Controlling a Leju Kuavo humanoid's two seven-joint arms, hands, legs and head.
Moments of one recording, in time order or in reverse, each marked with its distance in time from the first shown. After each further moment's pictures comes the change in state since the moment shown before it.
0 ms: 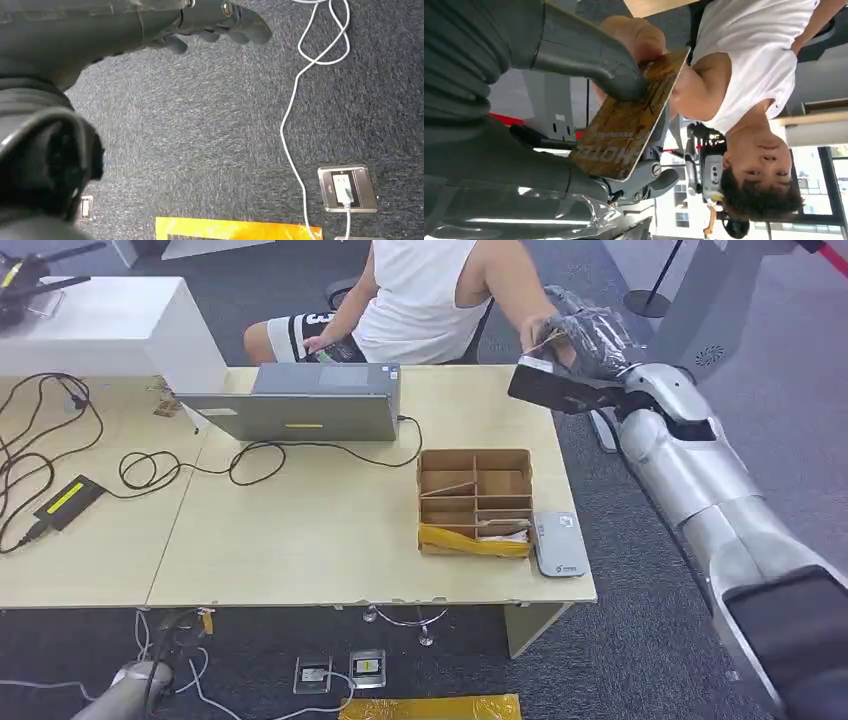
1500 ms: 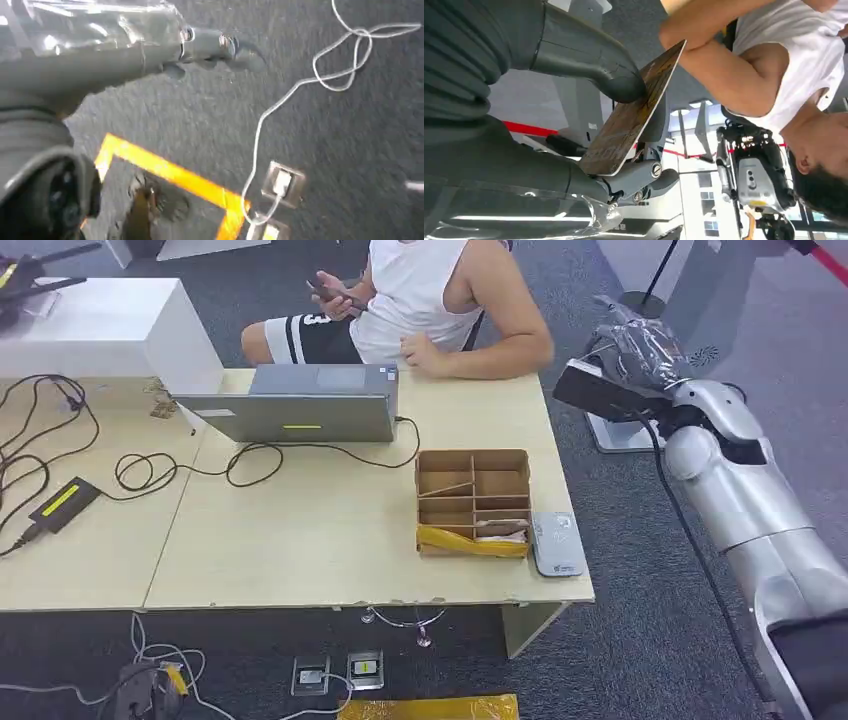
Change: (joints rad) left arm 0.702 -0.164 0.217 -1.007 0.251 0.465 0.030; right arm 0.108 -0.143 -0.076 -0.221 -0.048 0.082 0.093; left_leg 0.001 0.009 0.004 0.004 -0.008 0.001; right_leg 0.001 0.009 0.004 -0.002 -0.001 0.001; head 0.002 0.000
